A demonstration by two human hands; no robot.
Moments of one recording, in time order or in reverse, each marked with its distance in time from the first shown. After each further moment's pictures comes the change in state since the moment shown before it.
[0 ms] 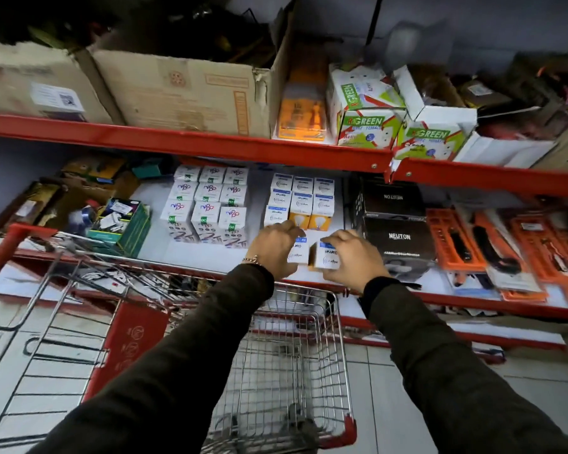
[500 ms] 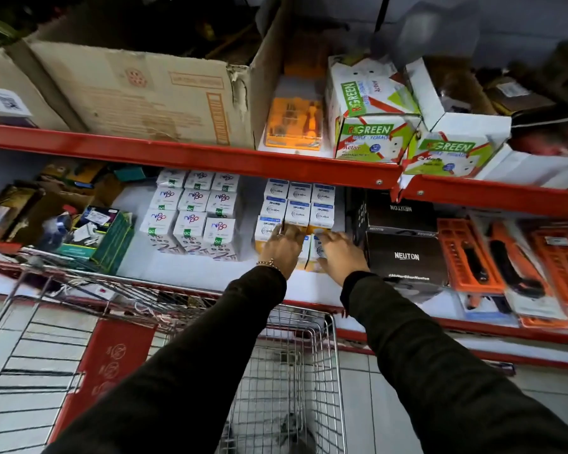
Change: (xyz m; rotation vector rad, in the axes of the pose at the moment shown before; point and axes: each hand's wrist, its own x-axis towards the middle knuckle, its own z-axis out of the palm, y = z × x) left_hand 0.085 -0.009 0.074 0.210 -0.167 -0.089; right_hand 0.088 0.031 0.045 -0.001 -0.105 0.074
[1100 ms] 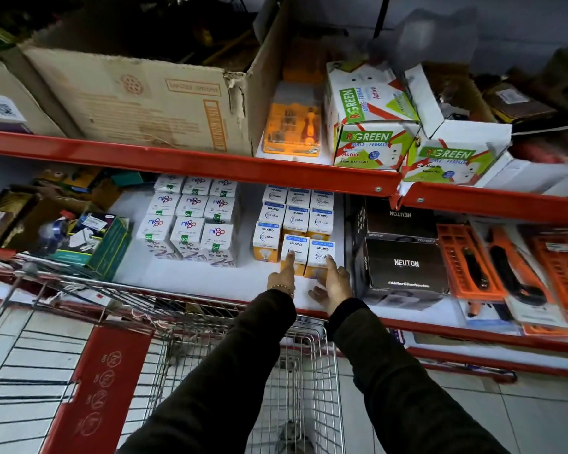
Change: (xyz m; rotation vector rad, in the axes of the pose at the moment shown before) left_hand -0.007 0.029 0.039 -1.668 -0.169 -1.139; right_hand -0.008 -0.019 0.056 1.728 0.051 0.903
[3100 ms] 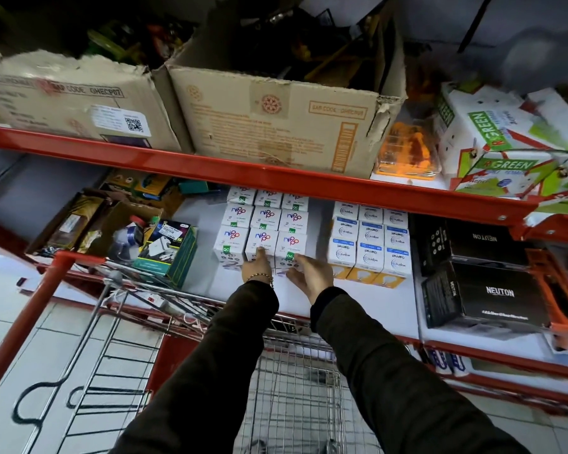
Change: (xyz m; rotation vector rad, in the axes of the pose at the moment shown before) left_hand 0.046 0.075 -0.198 -0.056 0.223 0.181; right_hand -0.041 0.031 0.199 0.007 -0.181 -0.049
